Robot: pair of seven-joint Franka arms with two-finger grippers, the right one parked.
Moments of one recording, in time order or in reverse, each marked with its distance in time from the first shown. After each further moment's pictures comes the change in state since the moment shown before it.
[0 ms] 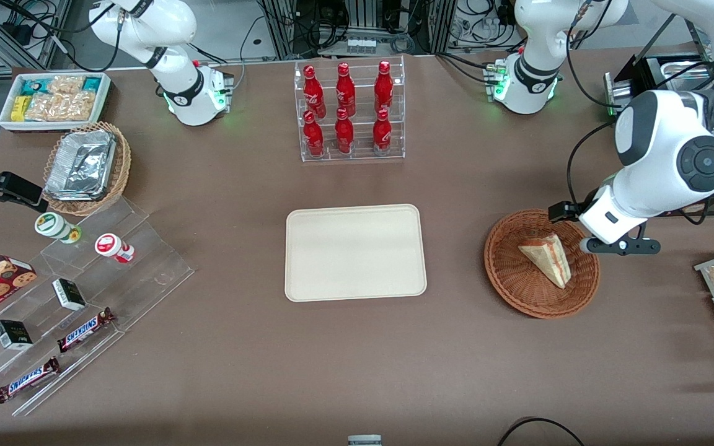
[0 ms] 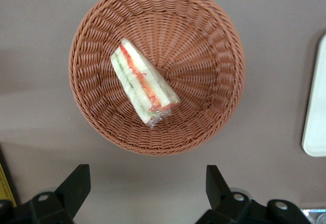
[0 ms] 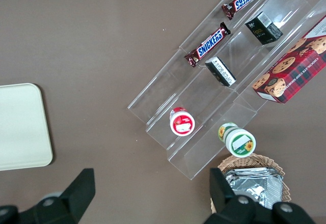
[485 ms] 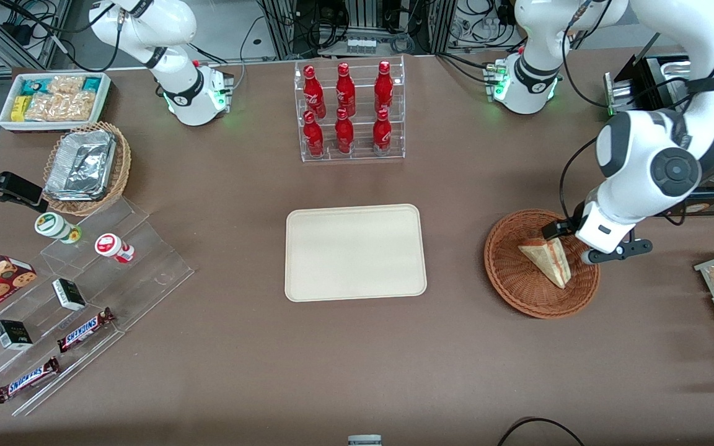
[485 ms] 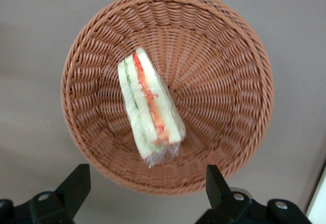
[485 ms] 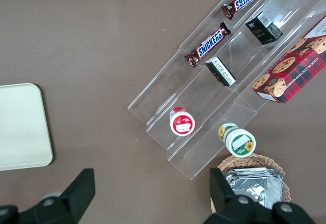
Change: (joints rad) arm 0.001 0.016 0.009 -0.194 0.000 0.323 -0.249
